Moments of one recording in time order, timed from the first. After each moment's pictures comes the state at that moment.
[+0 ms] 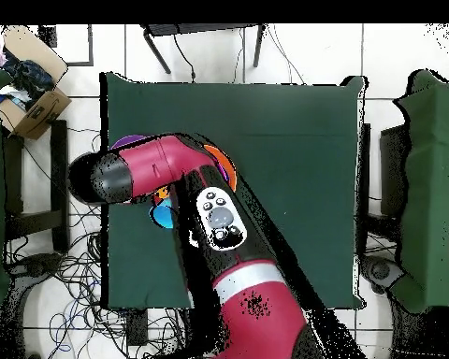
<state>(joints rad) -0.22 -0.67 0.48 1.57 -0.34 0.79 0.65</state>
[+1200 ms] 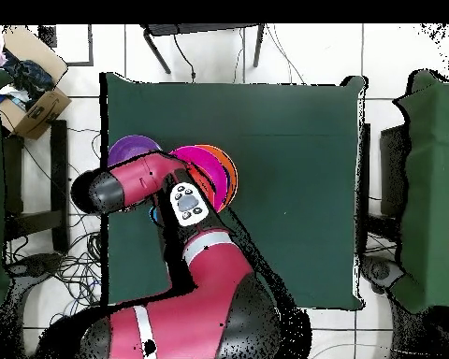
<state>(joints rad) -0.10 -0.46 0.41 1.50 -0.39 0.64 0.65</state>
